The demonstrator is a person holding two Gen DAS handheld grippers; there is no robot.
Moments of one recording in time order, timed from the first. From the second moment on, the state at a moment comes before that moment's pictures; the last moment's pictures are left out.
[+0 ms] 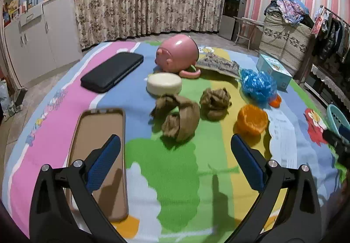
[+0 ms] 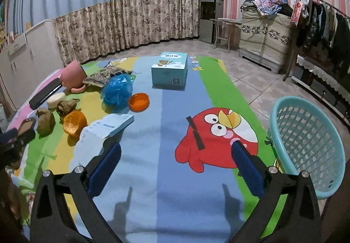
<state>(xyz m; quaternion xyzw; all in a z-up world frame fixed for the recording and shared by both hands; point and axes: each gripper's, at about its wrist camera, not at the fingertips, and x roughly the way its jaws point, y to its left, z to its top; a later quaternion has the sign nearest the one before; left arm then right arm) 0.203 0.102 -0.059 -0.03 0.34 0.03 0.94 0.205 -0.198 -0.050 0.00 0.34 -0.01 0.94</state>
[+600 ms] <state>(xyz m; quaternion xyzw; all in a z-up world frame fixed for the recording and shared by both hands) 0.263 0.103 -0.082 -0.03 0.42 0.01 0.91 0.209 -0.169 -0.063 0.01 0.37 0.03 0.93</state>
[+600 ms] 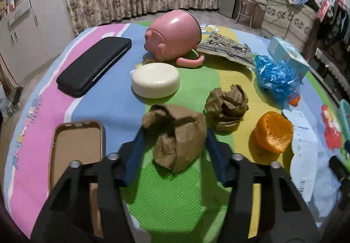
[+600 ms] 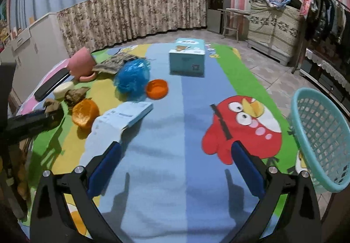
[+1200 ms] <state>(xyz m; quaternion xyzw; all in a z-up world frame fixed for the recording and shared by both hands) 0.189 0.156 -0.065 -0.03 0.34 0.05 0.94 0.221 -0.098 -0.076 0.01 0.41 0.05 0.91</state>
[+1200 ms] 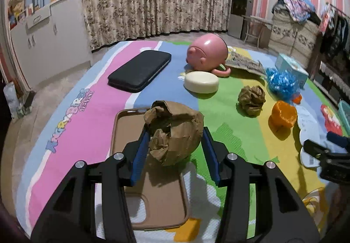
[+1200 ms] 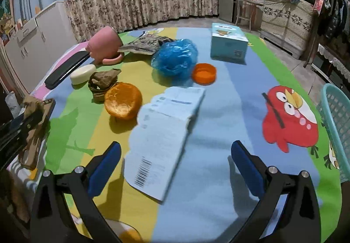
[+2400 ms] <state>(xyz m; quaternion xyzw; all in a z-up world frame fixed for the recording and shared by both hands) 0.191 0.064 0.001 -0.01 0.28 0.02 0.96 0.178 -0.287 0.024 0.03 0.29 -0.01 0.96</state>
